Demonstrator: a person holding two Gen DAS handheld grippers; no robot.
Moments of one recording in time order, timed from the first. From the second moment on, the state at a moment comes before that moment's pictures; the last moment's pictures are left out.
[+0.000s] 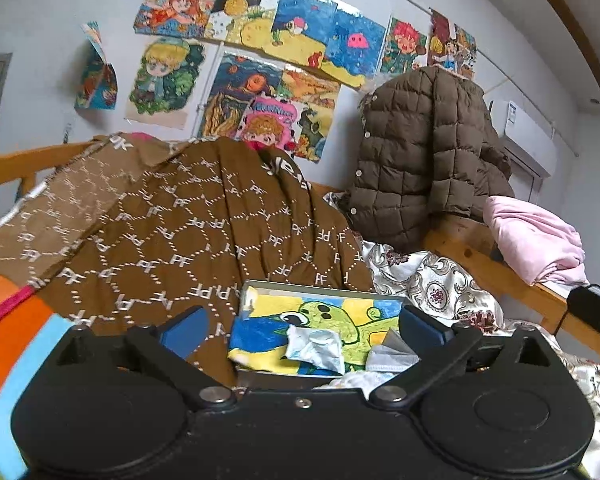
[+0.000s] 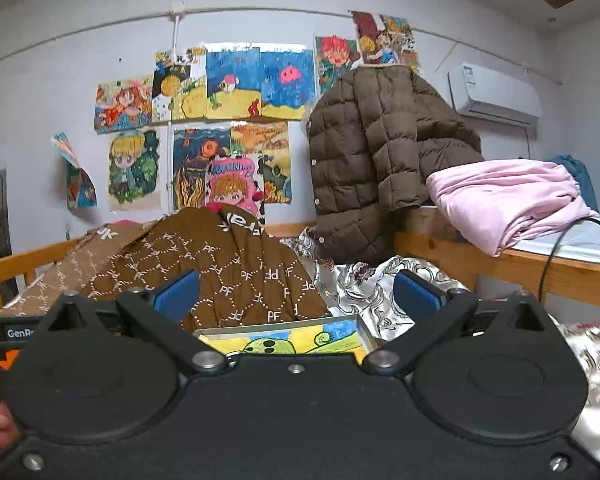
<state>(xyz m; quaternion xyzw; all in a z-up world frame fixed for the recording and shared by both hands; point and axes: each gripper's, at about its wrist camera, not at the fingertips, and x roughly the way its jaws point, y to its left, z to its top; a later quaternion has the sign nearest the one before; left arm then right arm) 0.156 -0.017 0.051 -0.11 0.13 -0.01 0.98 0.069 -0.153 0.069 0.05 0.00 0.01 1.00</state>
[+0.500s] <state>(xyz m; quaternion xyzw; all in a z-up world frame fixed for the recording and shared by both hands) 0.071 -0.005 0.038 -0.08 0.13 -0.03 0.99 -0.002 -0.134 0.033 0.07 0.00 0.00 1.00</state>
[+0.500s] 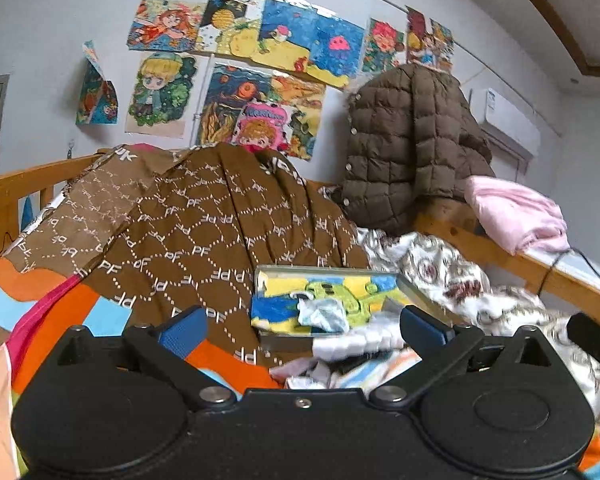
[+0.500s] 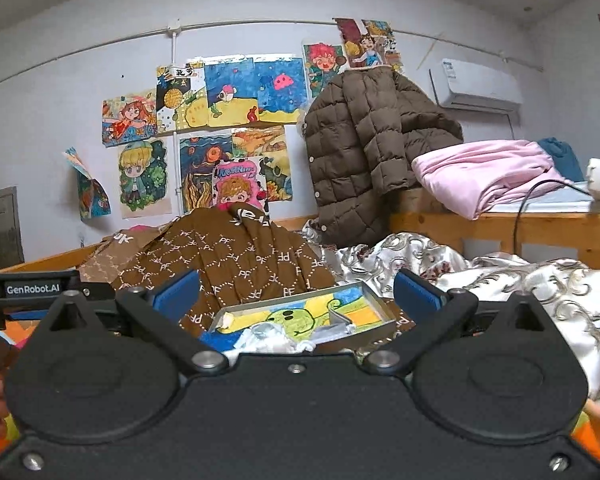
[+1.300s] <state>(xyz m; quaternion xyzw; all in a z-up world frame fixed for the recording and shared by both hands) 0.048 -0.015 -0.010 -0.03 0.25 -0.03 0.97 -0.013 -0.114 0.005 0.02 0.11 -0.07 0.99</state>
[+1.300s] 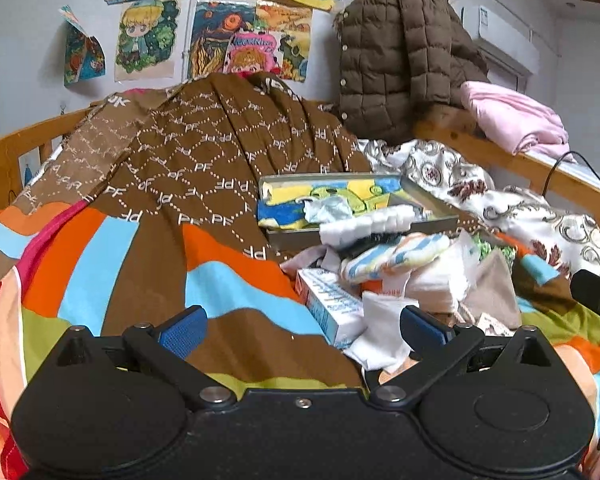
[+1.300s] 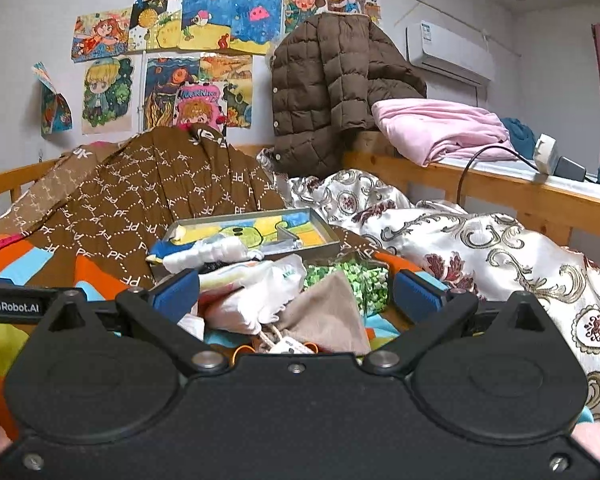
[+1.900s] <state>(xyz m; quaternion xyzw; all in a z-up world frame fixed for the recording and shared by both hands) 0.050 -0.024 -0.020 0.00 0.27 -0.02 0.96 -0.002 -0.120 -0.025 0.01 0.20 -0.09 0.98</state>
